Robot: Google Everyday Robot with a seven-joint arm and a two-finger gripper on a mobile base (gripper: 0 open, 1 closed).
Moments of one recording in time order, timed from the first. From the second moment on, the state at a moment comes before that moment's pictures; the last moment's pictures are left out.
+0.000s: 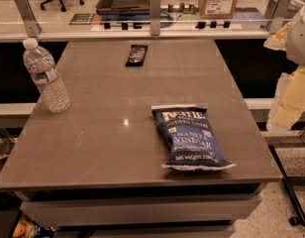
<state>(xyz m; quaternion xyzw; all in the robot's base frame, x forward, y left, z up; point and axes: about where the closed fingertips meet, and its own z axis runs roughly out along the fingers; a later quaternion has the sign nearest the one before) 0.438 -0.215 0.984 -0.60 0.78 -0.04 0.17</state>
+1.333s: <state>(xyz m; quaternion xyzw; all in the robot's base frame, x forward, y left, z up) 0.466 -0.174 0.937 -0.52 0.82 0.12 0.21</state>
